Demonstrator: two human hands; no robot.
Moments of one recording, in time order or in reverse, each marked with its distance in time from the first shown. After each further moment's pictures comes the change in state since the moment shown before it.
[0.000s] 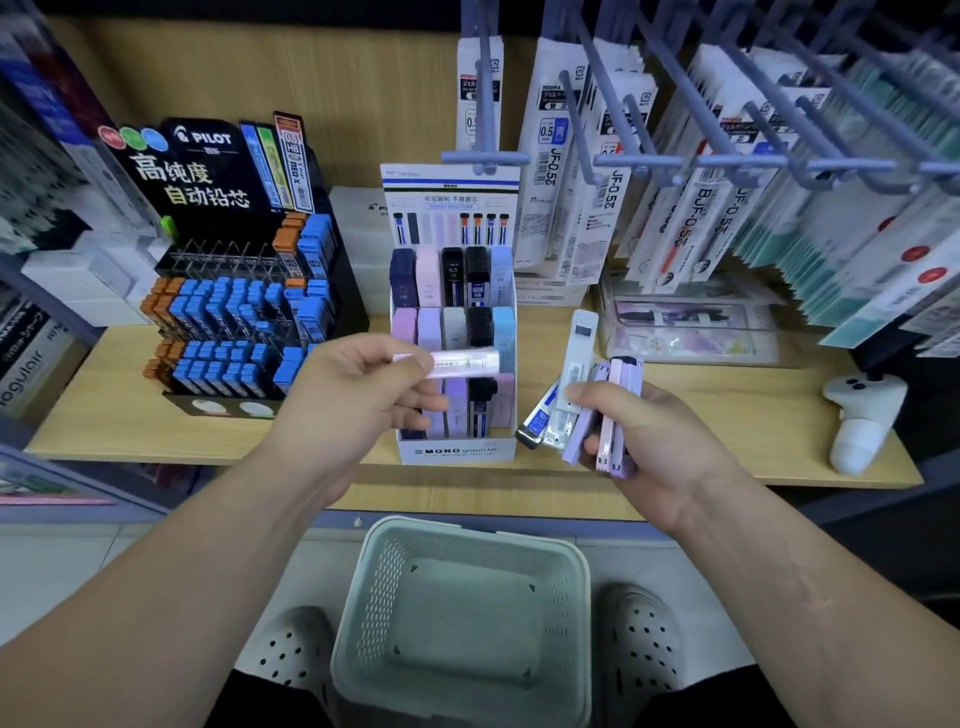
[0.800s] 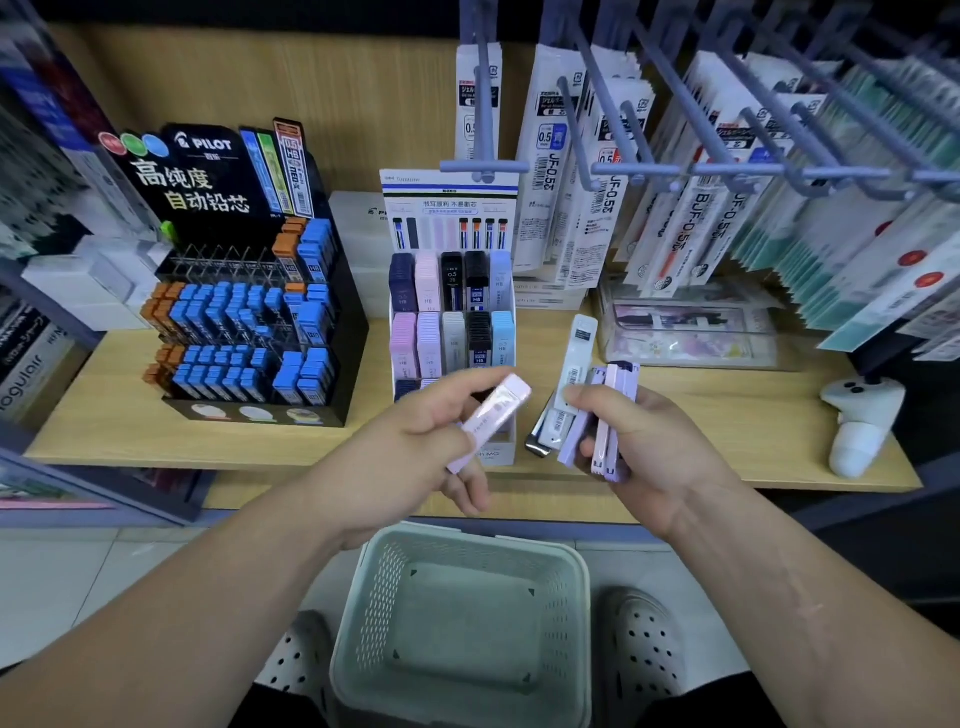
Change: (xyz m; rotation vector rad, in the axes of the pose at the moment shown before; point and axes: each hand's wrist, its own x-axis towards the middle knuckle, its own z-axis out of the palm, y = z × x) left_hand -0.023 -0.004 0.019 0.170 -0.495 -0.058; right_hand -0.002 0.000 0.004 -0.001 0.027 0.000
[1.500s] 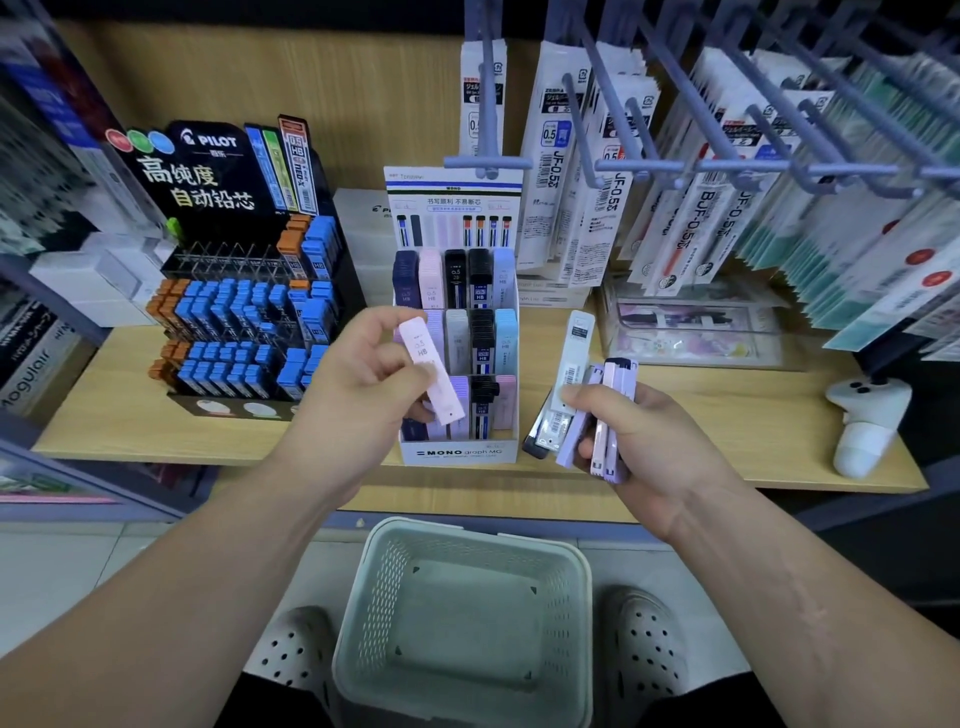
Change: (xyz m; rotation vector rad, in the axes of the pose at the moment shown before) left_hand 0.010 0.002 -0.023 -0.081 0.492 0.172; right_hand -0.004 -0.001 0.002 -0.033 -0.009 -0.013
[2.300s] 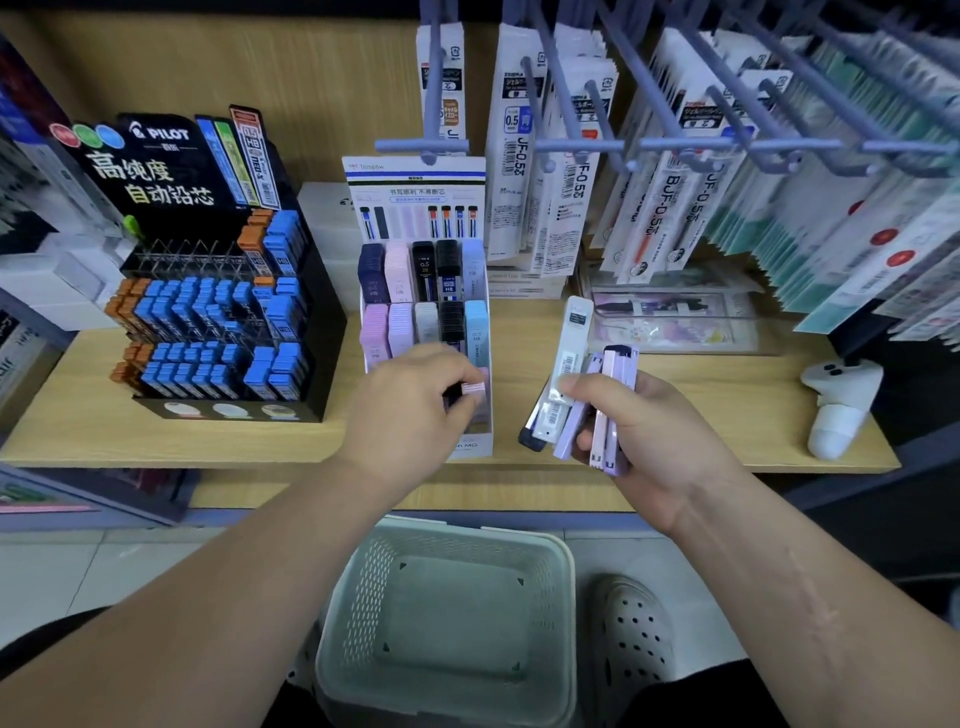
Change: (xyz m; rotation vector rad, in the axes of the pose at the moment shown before) left_hand 0.011 -0.031 0.043 0.868 -0.007 0.511; right_hand -0.008 -0.007 -0.017 -0.048 0.014 -0.025
